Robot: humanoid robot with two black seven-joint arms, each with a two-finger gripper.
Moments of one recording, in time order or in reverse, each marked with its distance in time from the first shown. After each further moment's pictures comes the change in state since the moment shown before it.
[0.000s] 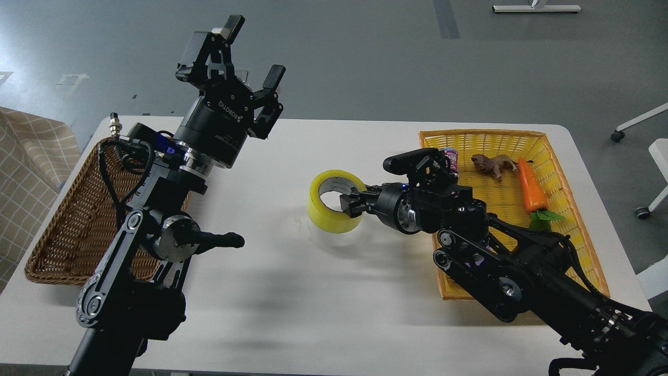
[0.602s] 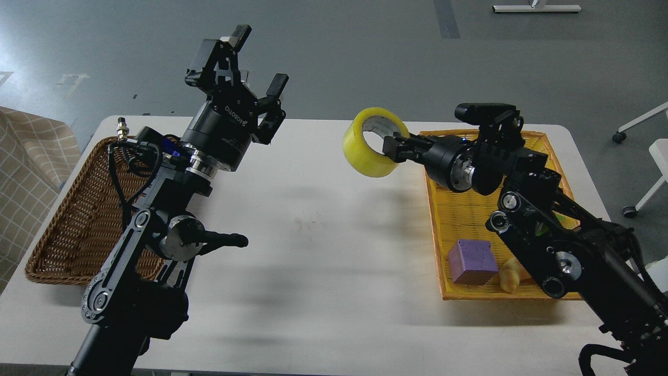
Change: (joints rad) left arm -0.010 0.000 0.014 0.042 0.000 0.012 0.009; right arm -0.023 -0.090 0.230 0.097 0.069 0.000 0.048
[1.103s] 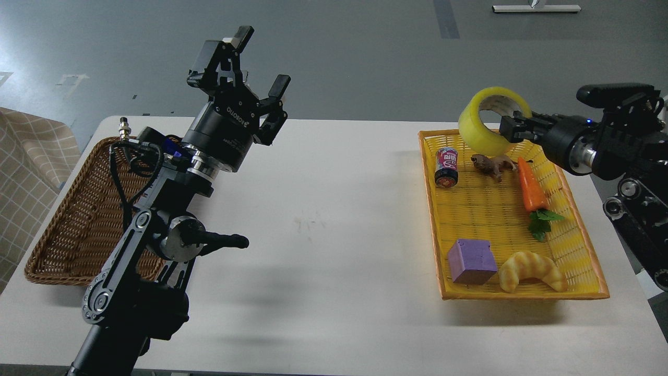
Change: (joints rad) left arm 0.000 0.000 0.004 0.003 0.000 -0.003 0.000; right arm -0.019 -0.337 0.122 0.055 -0.027 0.000 0.032
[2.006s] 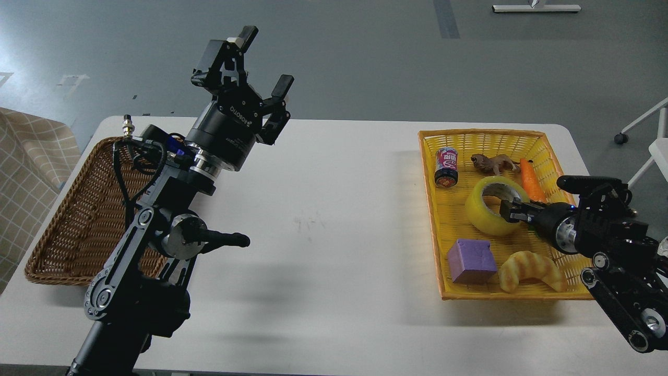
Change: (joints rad) left arm -0.014 0.000 0.002 0.022 0.001 -0.019 -0.001; right arm -0.249 0.003 0.020 -0.126 -0.089 -0.042 0.002
